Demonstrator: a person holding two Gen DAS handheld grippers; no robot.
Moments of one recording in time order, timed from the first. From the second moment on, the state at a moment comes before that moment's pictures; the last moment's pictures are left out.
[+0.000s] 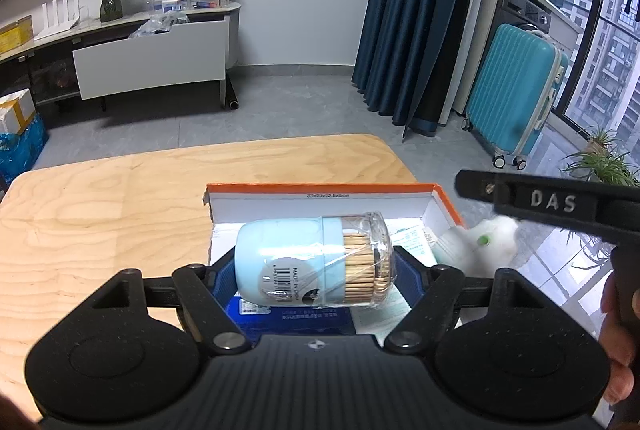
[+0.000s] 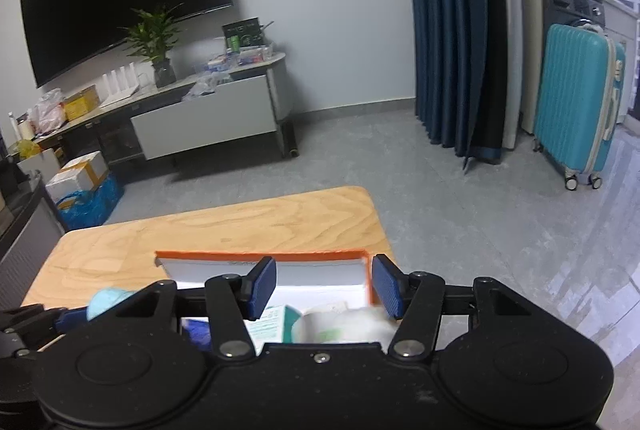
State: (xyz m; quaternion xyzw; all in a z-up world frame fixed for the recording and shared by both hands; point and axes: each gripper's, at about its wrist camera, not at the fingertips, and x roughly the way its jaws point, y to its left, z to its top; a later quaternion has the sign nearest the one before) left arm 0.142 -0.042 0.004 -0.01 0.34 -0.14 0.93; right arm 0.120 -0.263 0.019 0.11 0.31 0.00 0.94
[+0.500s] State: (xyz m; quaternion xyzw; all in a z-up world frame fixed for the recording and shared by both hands) left arm 0.164 -0.054 0.004 -0.02 0.35 -0.15 0.92; right arm 0.066 -0.278 0.041 0.13 0.26 -0.01 0.96
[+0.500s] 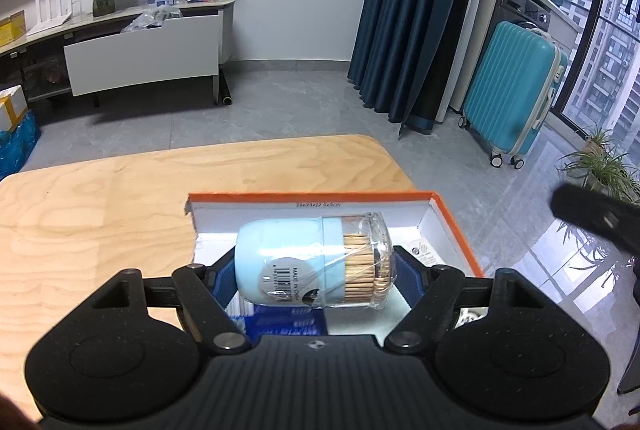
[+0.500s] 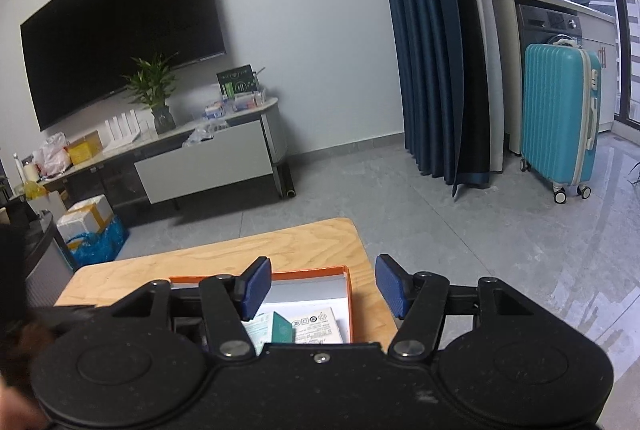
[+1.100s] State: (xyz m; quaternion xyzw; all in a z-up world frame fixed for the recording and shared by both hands) left arm 0.143 -0.026 0.022 -0.04 0.35 -0.13 0.93; right arm 0.021 -0.261 0.050 0.12 0.24 0.00 0.96
